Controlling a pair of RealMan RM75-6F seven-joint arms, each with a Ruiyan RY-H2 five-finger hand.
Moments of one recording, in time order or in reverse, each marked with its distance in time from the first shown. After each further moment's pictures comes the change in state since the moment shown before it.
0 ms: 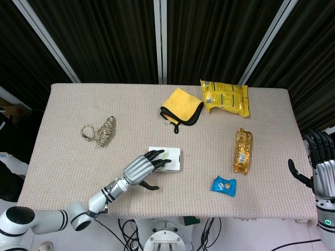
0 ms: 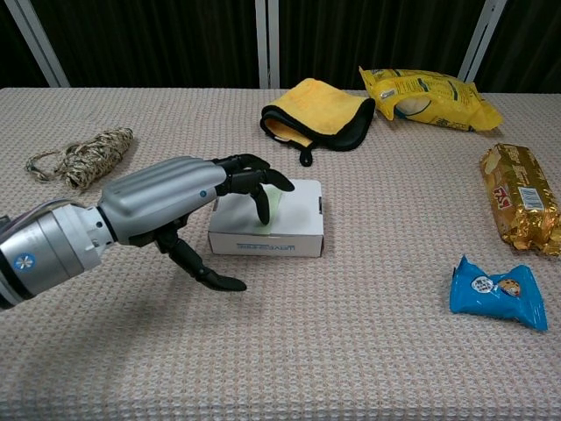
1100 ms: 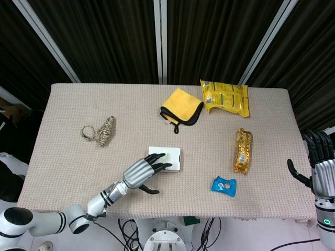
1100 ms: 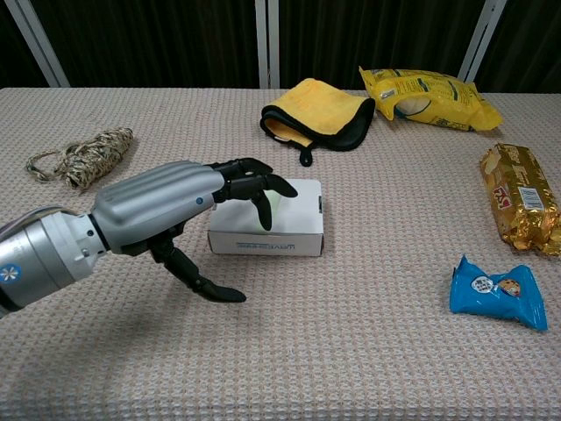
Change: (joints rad) left arm 0.014 0.010 0.024 -0.029 0.027 0.025 0.002; right arm 0.002 -0.007 -0.002 0.008 0.001 -0.005 0.000
